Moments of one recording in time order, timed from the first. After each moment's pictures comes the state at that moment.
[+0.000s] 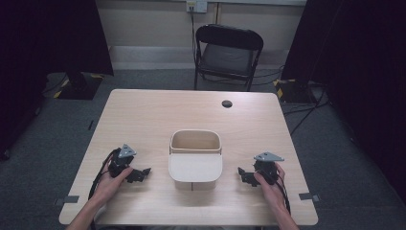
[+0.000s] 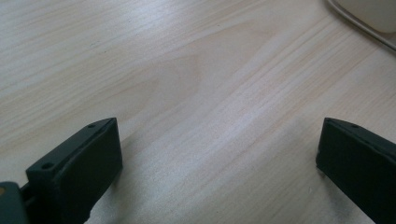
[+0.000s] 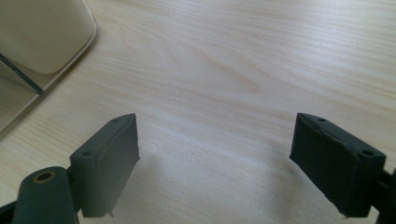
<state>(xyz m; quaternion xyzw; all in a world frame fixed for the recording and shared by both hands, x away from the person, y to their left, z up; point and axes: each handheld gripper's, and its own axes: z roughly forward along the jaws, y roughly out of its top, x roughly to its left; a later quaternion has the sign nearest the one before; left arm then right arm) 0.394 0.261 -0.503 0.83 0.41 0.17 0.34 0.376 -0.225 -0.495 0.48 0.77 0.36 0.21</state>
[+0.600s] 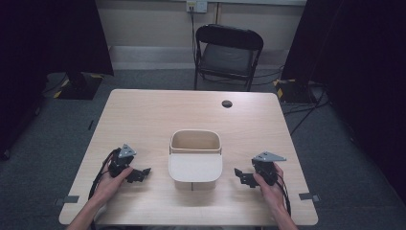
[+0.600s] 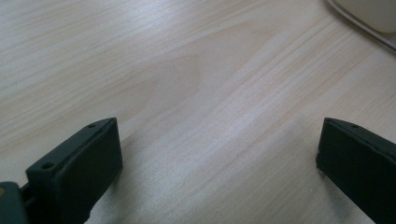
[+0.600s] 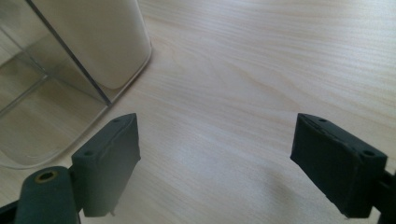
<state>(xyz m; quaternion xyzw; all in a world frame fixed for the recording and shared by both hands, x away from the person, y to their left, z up) 0.394 0.261 -0.503 0.83 0.41 0.17 0.34 0.368 -0.220 -0.479 0.46 0.77 0.40 0.17</state>
